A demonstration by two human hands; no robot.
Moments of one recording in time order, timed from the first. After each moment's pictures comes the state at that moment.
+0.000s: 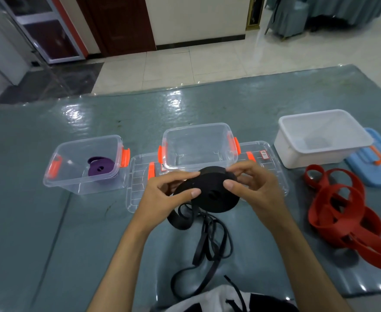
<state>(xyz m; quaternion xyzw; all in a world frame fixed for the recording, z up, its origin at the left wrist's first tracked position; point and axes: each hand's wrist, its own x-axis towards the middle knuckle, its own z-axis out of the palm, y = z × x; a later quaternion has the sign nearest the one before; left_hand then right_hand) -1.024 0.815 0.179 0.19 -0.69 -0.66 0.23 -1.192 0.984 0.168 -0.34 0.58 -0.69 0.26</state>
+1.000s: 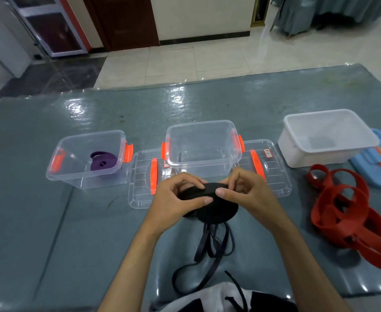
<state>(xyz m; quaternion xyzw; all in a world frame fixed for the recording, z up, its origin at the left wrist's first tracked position) -1.025 0.826 0.159 0.21 -0.70 -0.65 0.22 -1.187 0.975 0.155 -0.36 0.60 -0.62 0.35</state>
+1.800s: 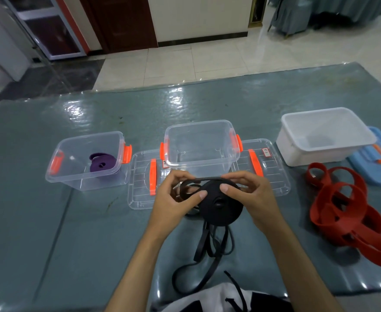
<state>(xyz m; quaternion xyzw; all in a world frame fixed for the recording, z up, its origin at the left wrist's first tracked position) -1.024 0.838 0.150 0.27 -0.66 -0.65 0.25 -1.182 0.979 0.141 -0.27 0.61 -0.68 0.30</state>
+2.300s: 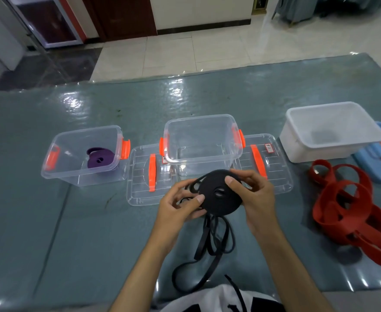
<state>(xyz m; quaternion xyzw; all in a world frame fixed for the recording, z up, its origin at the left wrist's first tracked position) -1.023 0.847 0.120 0.35 -0.51 -0.76 0.20 -1.174 0.964 0.118 -0.13 0.60 -0.75 0.25</state>
